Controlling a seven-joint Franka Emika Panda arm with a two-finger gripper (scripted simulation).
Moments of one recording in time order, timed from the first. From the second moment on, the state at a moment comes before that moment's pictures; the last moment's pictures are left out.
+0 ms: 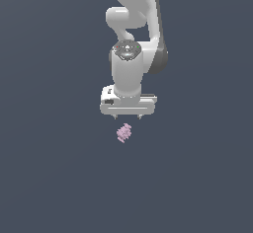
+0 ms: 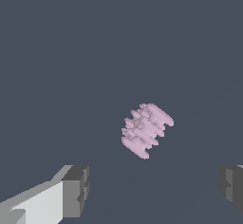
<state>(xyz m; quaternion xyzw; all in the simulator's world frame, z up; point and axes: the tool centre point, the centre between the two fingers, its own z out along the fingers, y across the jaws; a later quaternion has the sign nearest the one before) 0.005 0.004 0.166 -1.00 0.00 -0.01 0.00</state>
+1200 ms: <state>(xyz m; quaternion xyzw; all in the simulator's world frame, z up) 0.000 0.032 0.160 -1.00 0.02 0.00 0.01</state>
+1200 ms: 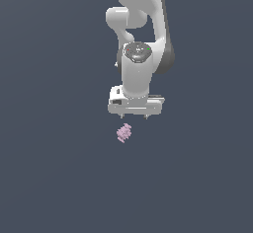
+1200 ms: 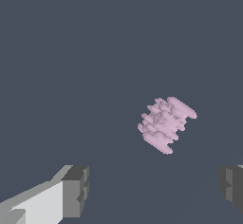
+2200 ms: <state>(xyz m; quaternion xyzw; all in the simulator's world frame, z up) 0.011 -0.003 0.108 -0.96 0.27 0.00 0.00</state>
